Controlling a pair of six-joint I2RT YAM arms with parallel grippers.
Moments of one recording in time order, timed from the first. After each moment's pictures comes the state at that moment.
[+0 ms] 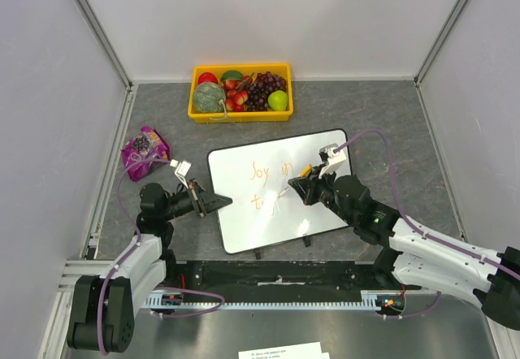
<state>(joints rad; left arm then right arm) -0.06 0.87 0.07 0.65 1.04 -0.77 0.91 0.88 0.52 0.12 0.24 0.47</state>
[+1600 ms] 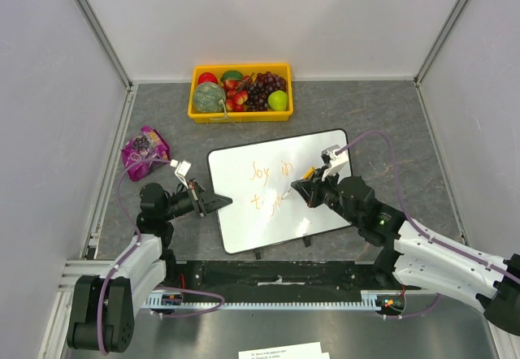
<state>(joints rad) -0.06 0.87 0.07 0.65 1.04 -0.77 0.90 0.83 0.50 0.07 0.19 0.44</state>
